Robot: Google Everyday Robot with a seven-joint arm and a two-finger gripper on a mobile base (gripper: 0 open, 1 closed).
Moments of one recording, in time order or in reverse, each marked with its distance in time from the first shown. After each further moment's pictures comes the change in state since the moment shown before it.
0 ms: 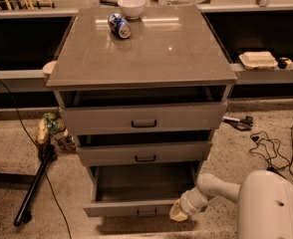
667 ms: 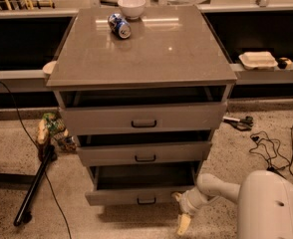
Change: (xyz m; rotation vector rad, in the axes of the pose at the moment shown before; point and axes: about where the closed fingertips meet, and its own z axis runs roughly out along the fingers) arm 0.000 0.000 0.000 0.000 0.000 0.000
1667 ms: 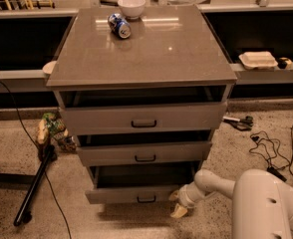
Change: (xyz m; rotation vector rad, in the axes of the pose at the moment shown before) arm 0.004 -0.043 0.001 0.094 0.033 -0.079
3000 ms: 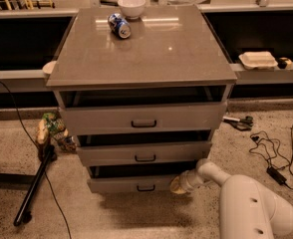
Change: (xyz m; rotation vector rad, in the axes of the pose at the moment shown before) arm 0.014 -0.102 -0.003 0.154 -0.022 -0.057
